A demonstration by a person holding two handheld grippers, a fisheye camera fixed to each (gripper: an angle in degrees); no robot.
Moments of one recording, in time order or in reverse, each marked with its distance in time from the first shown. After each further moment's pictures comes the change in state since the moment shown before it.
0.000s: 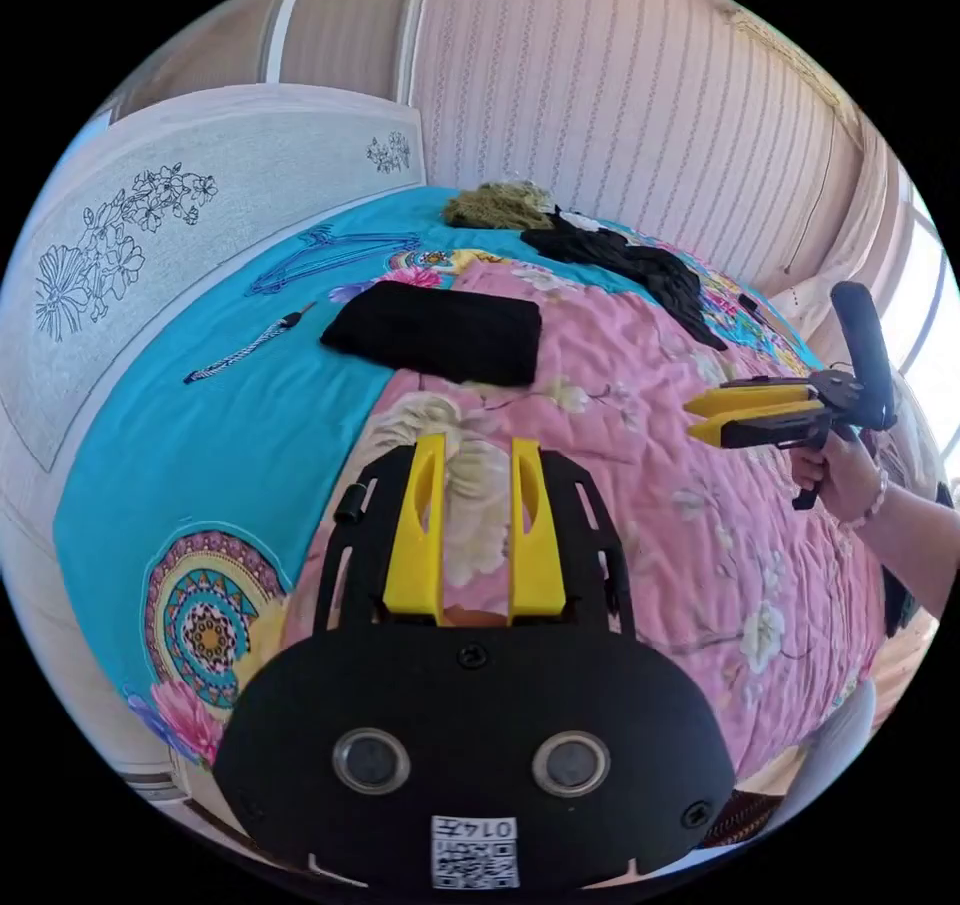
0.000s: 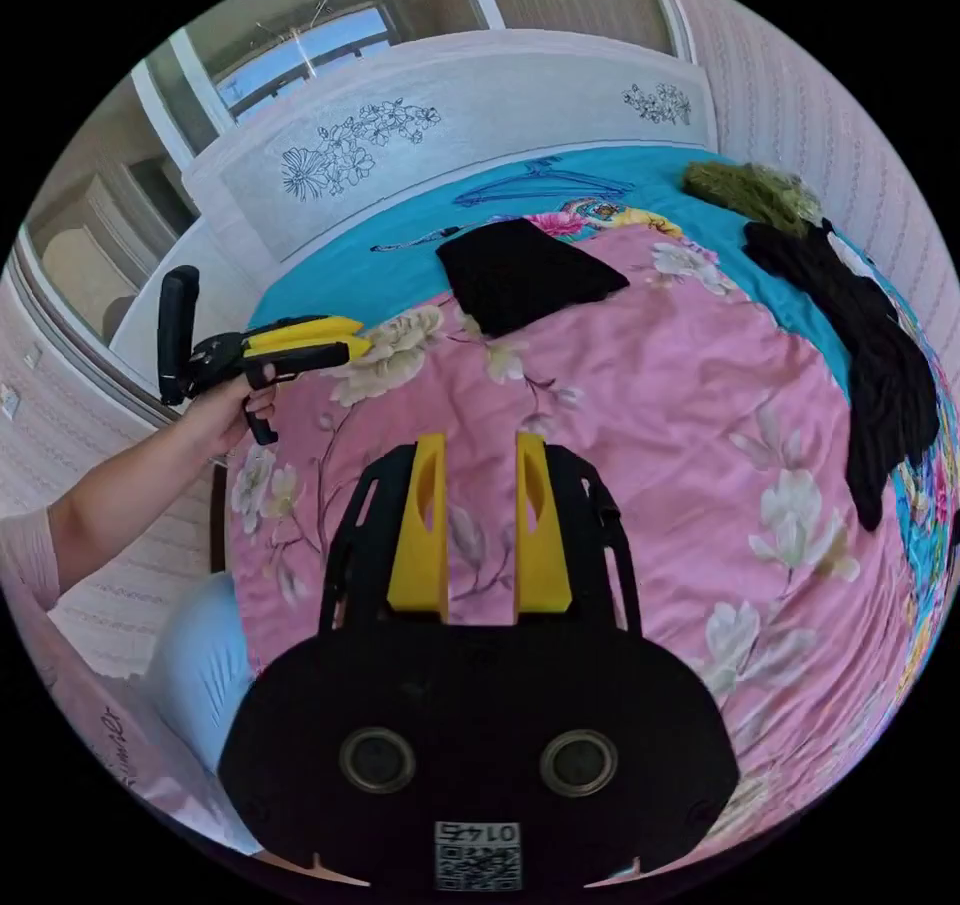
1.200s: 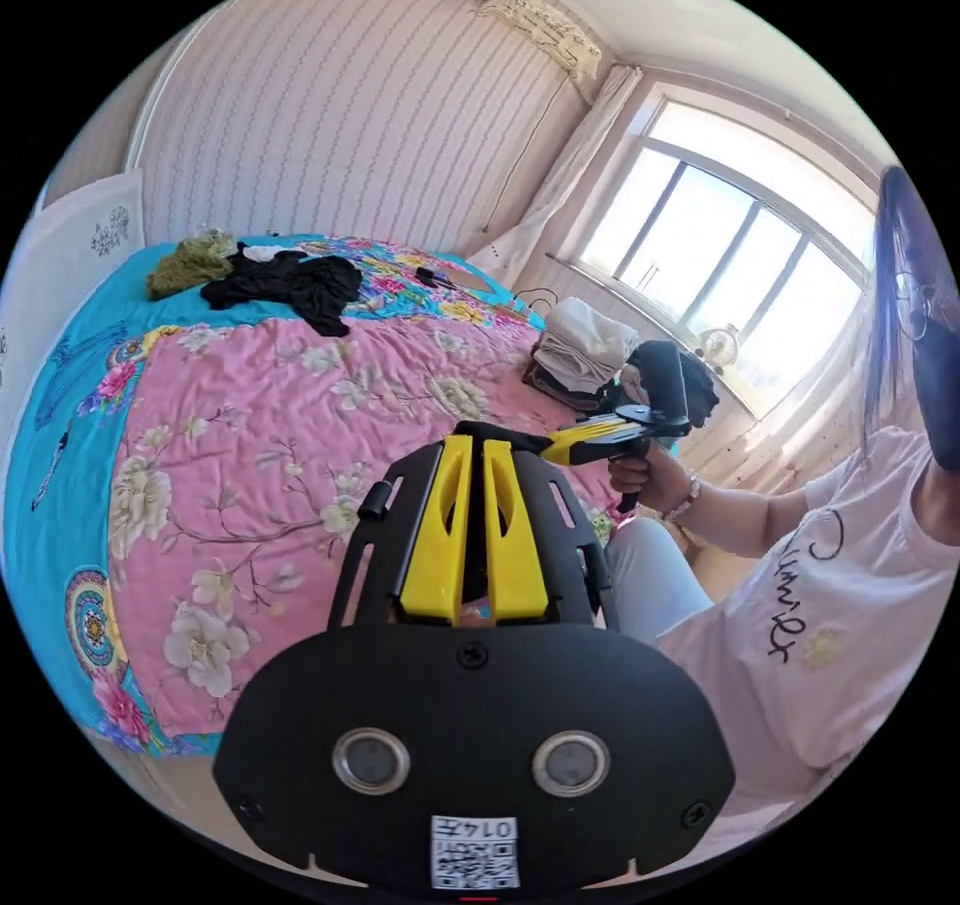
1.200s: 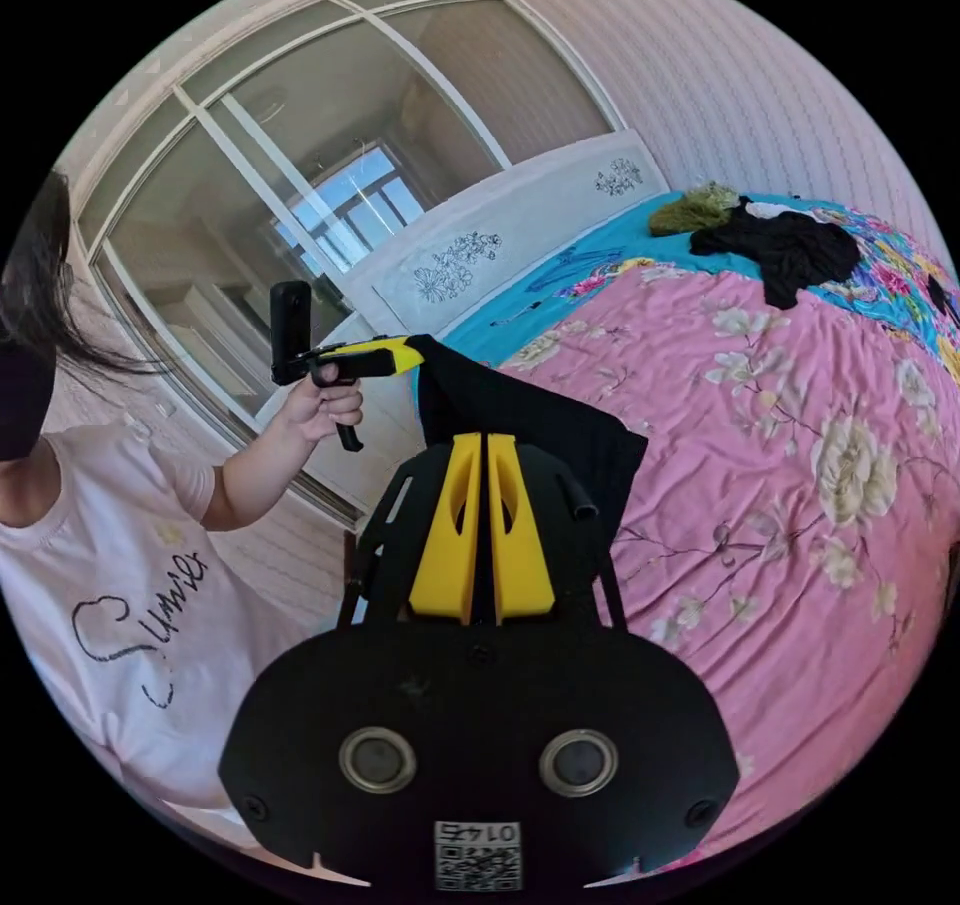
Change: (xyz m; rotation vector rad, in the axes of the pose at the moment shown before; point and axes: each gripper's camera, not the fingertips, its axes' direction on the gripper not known) left arm 0.168 0.094 -0.338 0.002 0.653 0.419; right arm -0.136 0.413 -0.233 0.362 -0.272 0.215
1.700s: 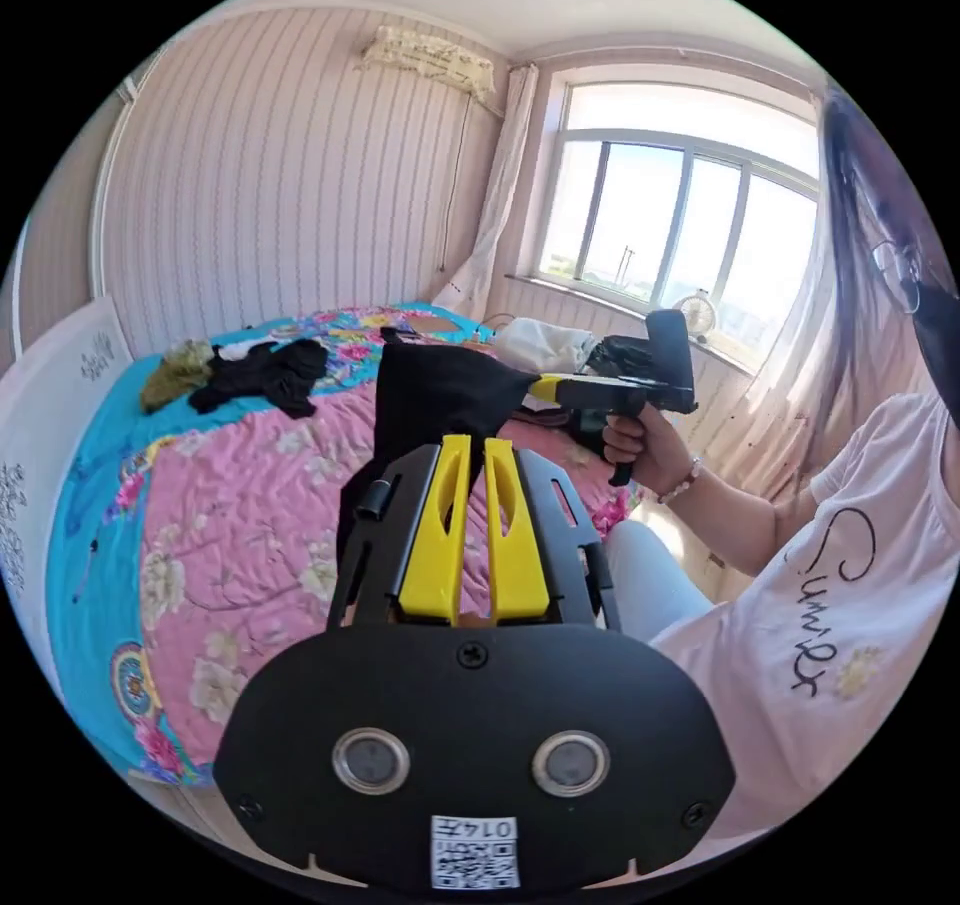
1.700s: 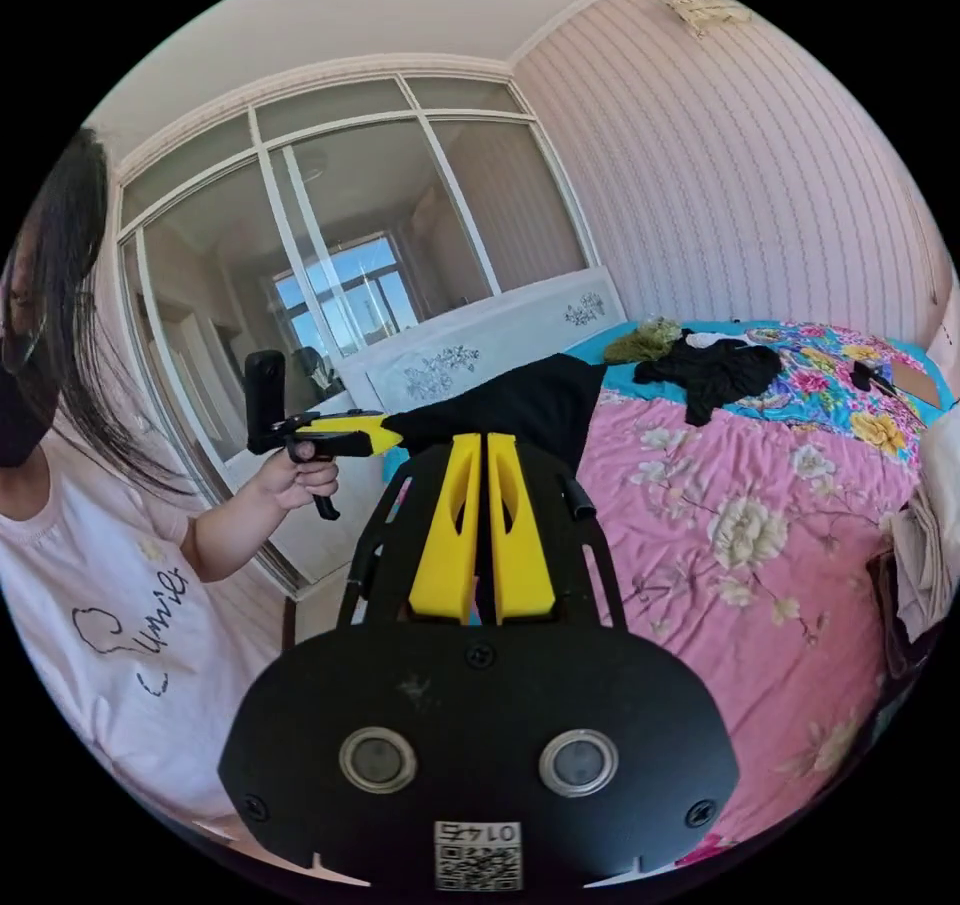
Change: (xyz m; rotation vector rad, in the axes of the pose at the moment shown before) left arm 0.129 -0.014 -0.001 0.075 -0.042 0.186; right arm -0.033 0.085 -0.160 0.295 0.210 -0.102
